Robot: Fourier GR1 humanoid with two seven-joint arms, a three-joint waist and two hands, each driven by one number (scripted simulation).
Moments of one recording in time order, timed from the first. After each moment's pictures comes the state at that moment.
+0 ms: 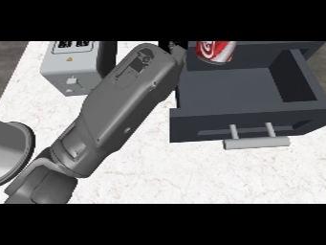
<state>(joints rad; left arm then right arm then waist) -1.34 0.00 -0.30 -0.69 0.61 0.65 0.01 0.39 -0.02 -0.69 -2.30 -0.55 0.46 0.30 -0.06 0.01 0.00</state>
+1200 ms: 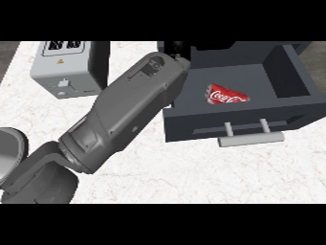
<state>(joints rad) -1.40 0.00 -0.57 -0.47 0.88 0.76 -0.10 0.32 -0.04 -0.66 -2.31 -0.54 0.43 0.35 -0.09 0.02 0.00</state>
